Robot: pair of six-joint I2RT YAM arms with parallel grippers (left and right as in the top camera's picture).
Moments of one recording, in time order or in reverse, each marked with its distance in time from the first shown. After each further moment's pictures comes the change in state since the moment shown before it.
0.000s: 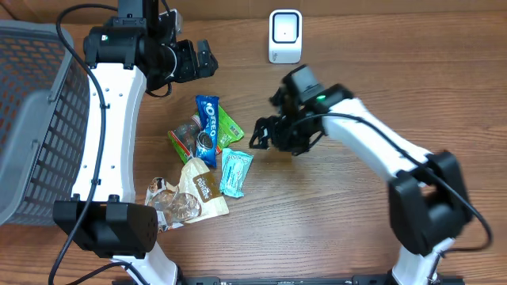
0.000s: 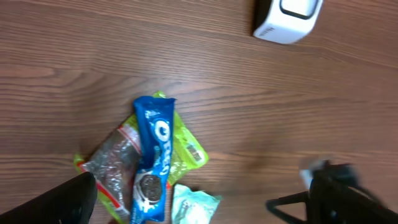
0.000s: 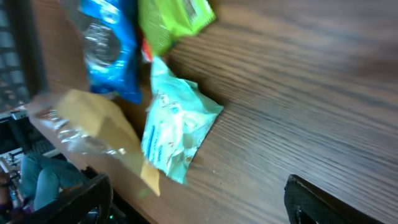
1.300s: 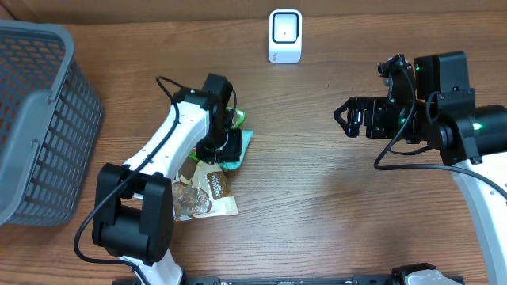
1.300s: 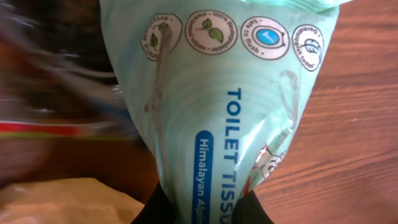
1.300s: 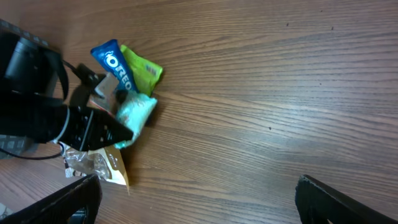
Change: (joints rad) left arm -0.229 -0.002 -0.698 0.174 -0.016 -0.027; right arm -0.366 -0.618 0.000 -0.300 0.192 -0.259
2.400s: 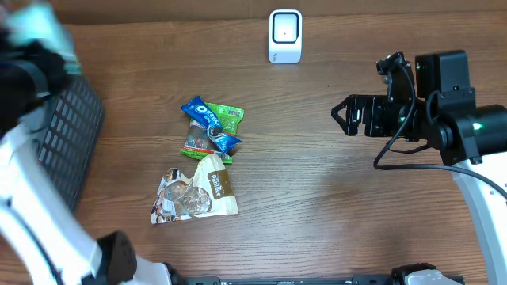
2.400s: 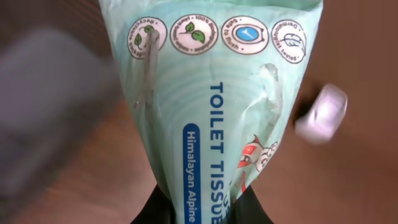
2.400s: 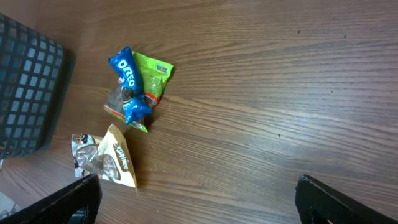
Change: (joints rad) left arm 0.601 -0.144 1.082 -0.508 -0.027 0.024; right arm 0.000 0.000 0.000 0.026 -0.034 0.000
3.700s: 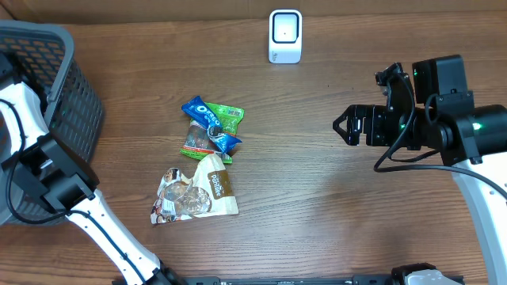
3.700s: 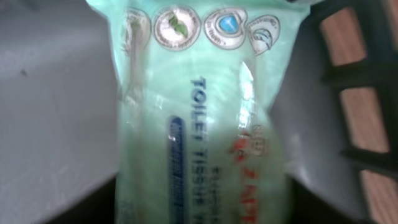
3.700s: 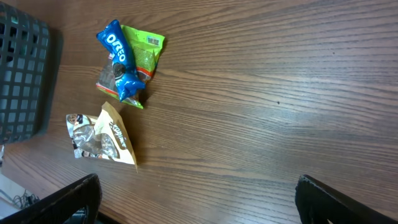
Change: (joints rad) left arm 0.311 0.818 -0.107 0.621 -0.295 -0.237; right arm 0.000 0.000 0.000 -0.111 -0.001 0.000
